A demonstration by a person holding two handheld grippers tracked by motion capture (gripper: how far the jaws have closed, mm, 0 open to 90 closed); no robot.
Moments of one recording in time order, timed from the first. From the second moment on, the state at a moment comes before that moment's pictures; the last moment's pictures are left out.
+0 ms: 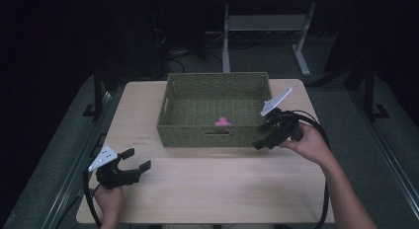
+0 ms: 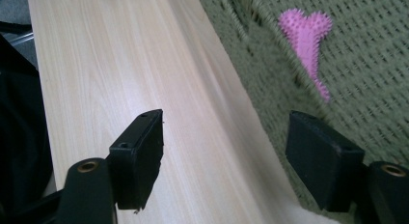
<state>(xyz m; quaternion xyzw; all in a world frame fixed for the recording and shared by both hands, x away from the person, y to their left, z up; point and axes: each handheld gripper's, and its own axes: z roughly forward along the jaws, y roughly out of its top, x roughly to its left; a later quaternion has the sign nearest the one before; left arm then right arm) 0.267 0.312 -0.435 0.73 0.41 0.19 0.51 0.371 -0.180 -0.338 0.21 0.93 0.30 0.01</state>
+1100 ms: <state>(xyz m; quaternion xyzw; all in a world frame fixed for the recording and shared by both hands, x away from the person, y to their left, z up) 0.266 0.312 -0.435 0.73 0.41 0.19 0.51 0.334 -0.200 -0.391 0.24 0.92 0.30 0.00</state>
